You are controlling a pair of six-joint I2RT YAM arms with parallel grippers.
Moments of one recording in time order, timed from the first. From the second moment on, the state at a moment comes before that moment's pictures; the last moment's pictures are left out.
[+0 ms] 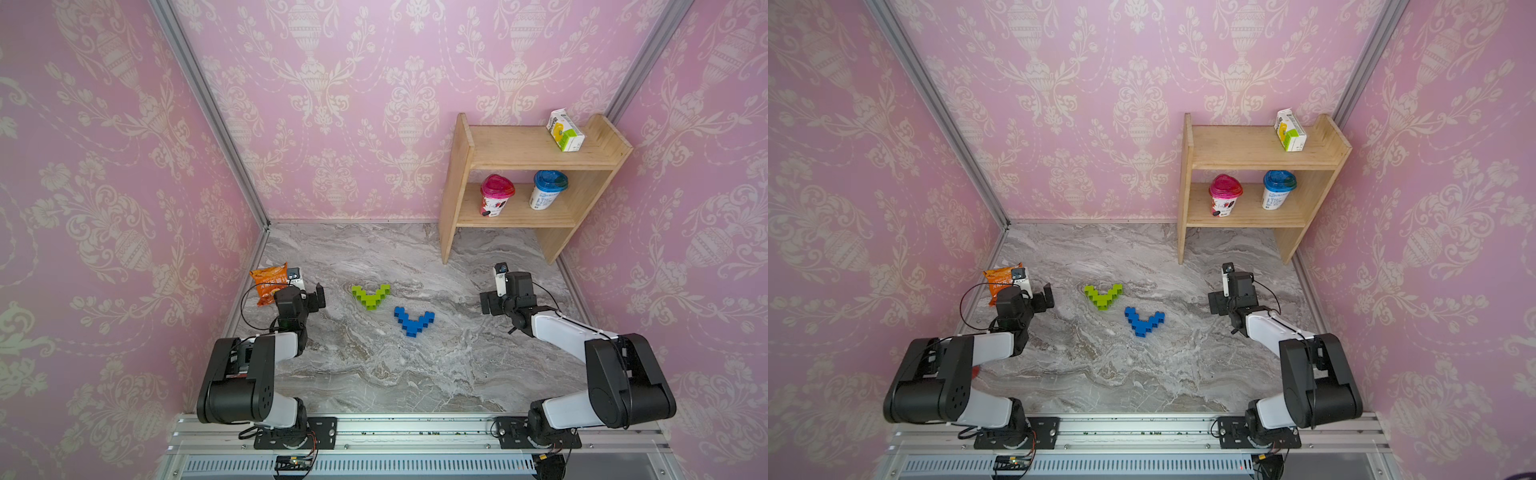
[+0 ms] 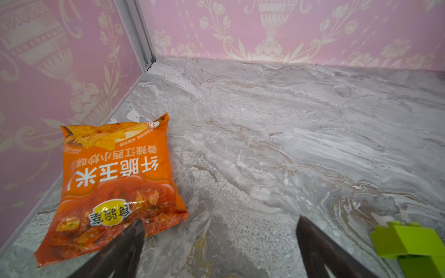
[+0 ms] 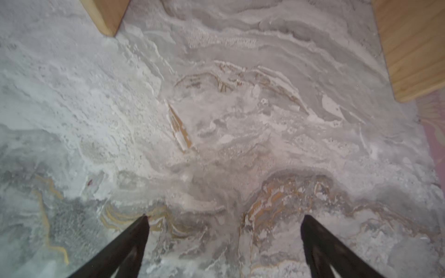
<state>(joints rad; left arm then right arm) 0.07 1.51 0.38 0.76 -0.07 -0.04 0.11 1.45 0.63 0.10 0.15 -0.08</state>
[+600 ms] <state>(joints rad) 0.06 1.64 0.35 0.91 0.01 -0.04 0.02 1.50 0.40 0.66 0.08 0.02</state>
